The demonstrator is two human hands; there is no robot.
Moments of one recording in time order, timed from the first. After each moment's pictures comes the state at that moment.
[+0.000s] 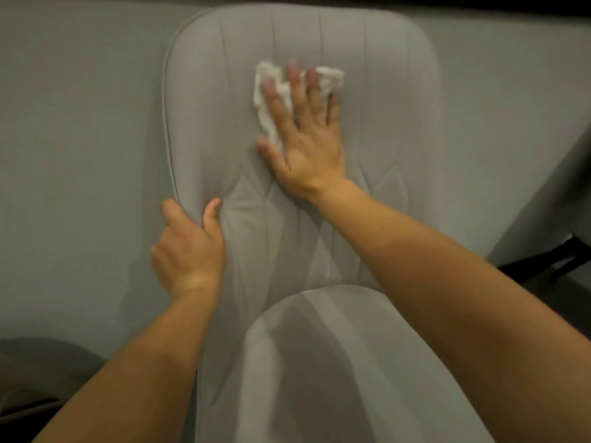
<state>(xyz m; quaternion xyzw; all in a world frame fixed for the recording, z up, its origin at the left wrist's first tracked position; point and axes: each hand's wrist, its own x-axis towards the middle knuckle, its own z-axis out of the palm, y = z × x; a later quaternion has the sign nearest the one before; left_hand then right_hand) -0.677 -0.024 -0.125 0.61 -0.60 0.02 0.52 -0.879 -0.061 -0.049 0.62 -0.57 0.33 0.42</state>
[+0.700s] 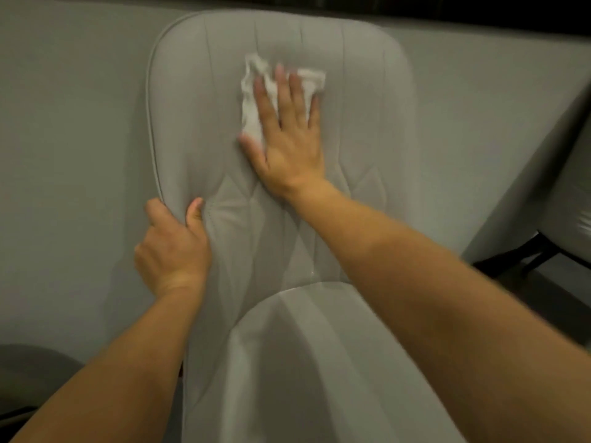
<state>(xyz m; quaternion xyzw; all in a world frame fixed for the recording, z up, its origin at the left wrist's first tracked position) -0.675 -0.023 -0.124 0.61 -0.60 0.01 0.51 -0.866 -0.054 -0.044 0.60 -0.62 0.32 0.38</state>
